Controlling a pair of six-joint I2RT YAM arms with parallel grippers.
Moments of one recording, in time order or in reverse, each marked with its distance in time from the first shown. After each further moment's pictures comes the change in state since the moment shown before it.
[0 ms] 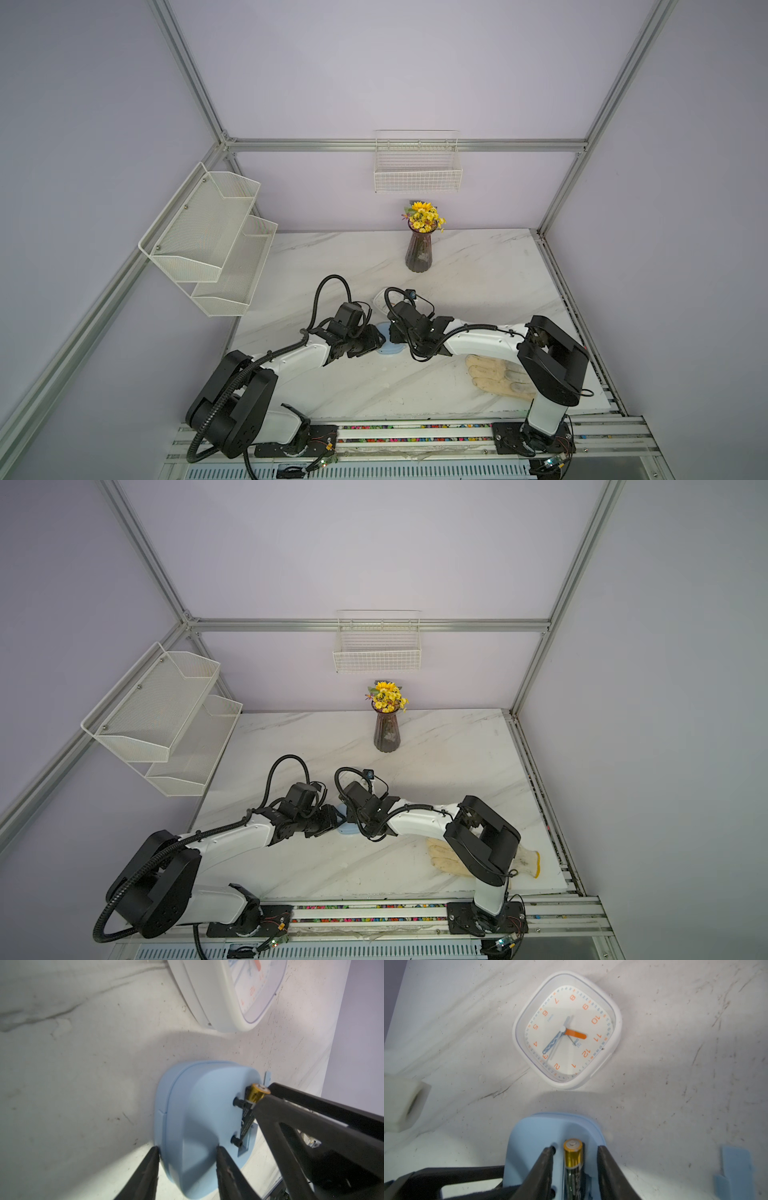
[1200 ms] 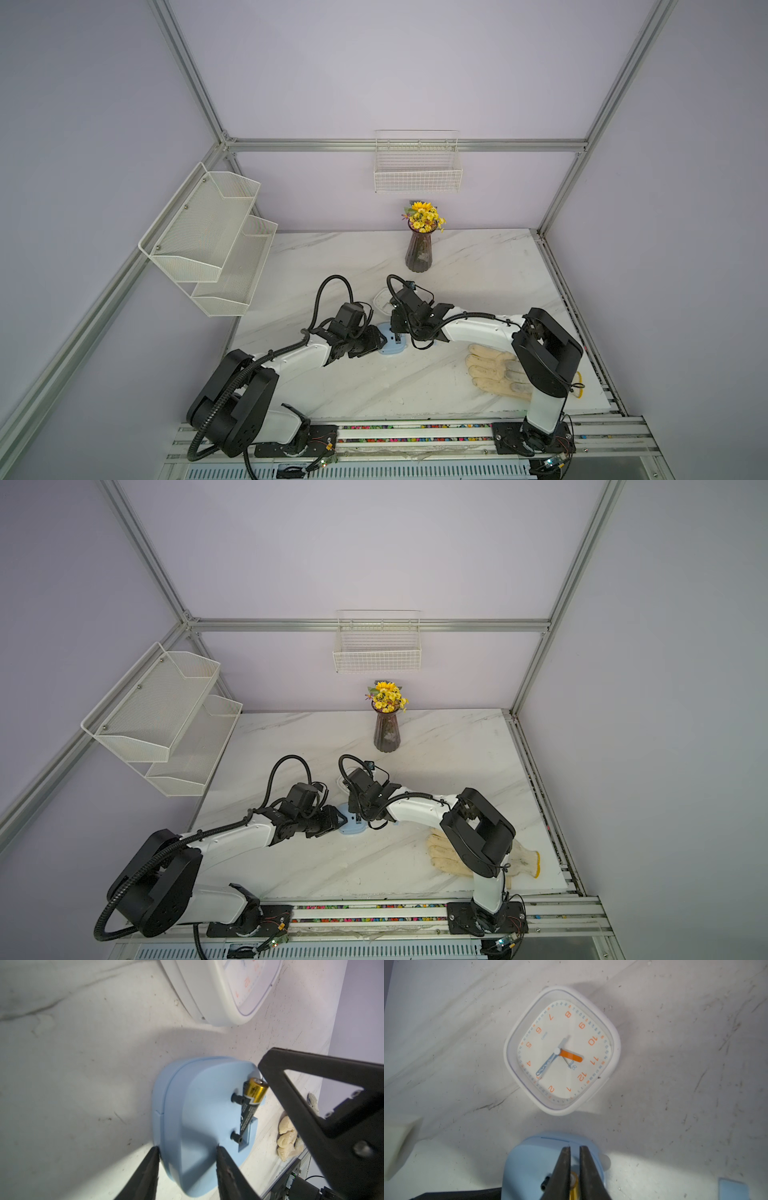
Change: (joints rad) left arm -0.008 0.015 0.000 0.015 0.019 0.014; right arm -0.090 0.055 0.096 -0.072 -0.109 -0.067
